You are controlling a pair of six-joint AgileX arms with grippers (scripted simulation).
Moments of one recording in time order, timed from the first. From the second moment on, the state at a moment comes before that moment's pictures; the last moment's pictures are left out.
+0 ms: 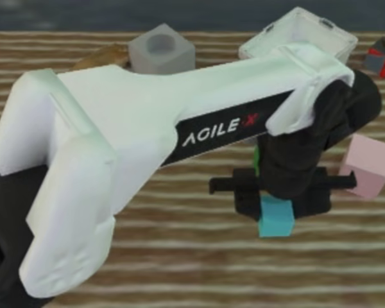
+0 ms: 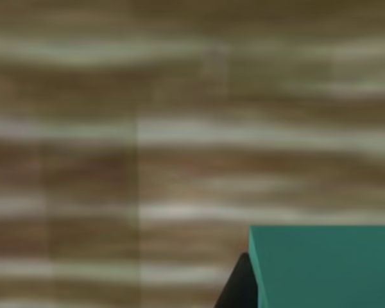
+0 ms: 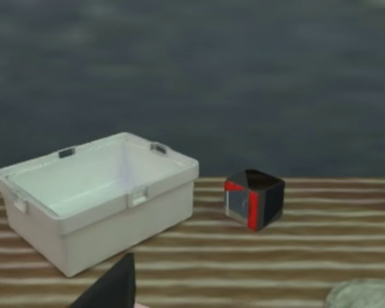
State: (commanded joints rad) left arm -0.99 2.31 2.00 -1.26 -0.02 -0.98; right arm 0.00 0.00 0.00 0.00 0.00 0.00
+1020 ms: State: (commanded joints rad) left arm -1.01 2.35 1.81 -1.01 -0.02 -0.99; right arm 0.00 0.00 0.00 0.00 0.00 0.00
